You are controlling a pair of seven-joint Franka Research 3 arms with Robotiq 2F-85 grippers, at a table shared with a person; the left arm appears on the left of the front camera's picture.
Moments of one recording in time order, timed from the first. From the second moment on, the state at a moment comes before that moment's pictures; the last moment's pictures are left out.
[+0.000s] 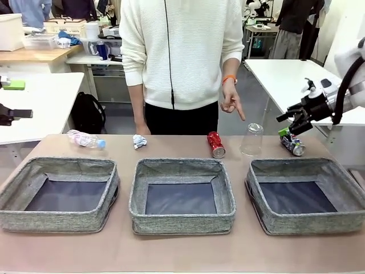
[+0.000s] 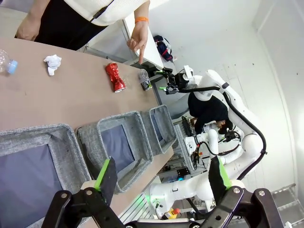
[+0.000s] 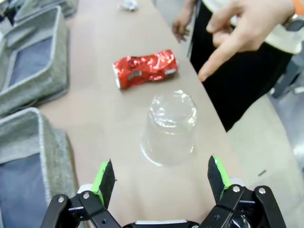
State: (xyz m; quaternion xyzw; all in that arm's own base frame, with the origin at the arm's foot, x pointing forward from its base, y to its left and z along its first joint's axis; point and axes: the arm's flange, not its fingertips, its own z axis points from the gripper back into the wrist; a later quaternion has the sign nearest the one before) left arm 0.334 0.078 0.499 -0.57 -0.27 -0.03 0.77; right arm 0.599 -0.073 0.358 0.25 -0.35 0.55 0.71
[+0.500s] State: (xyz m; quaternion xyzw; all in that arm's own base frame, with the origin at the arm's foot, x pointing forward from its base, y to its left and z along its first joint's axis) left arm 0.334 0.078 0.499 -0.57 -0.27 -0.03 0.77; right arm 0.630 -0.050 0.311 0.26 -0.34 0.55 0.72
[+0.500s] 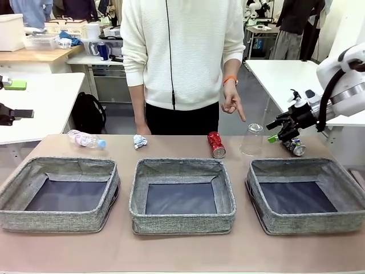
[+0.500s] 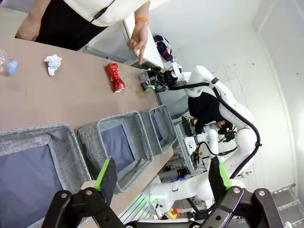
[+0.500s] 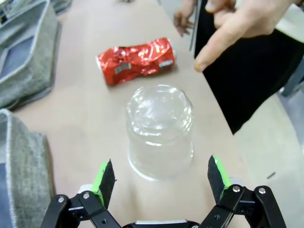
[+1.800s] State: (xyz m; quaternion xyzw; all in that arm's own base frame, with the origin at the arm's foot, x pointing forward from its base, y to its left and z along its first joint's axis) left arm 0.334 0.078 0.499 -0.57 -0.27 -0.03 0.77; right arm 0.656 -0.017 0.253 0.44 -0.39 0.48 0.65
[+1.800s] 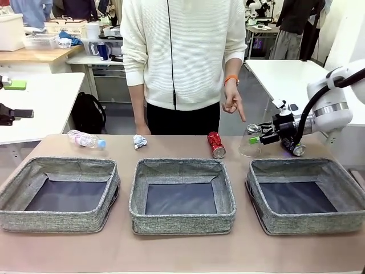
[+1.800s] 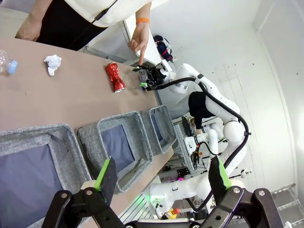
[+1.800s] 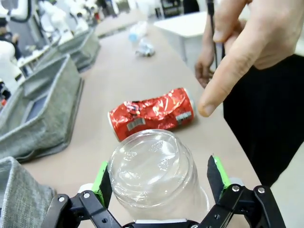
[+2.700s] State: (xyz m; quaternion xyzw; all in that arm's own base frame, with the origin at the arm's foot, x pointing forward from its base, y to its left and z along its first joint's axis) left arm 0.334 0.078 0.499 -0.57 -0.27 -0.03 0.77; right arm 0.660 -0.015 0.252 0.44 -0.37 0.50 0.64
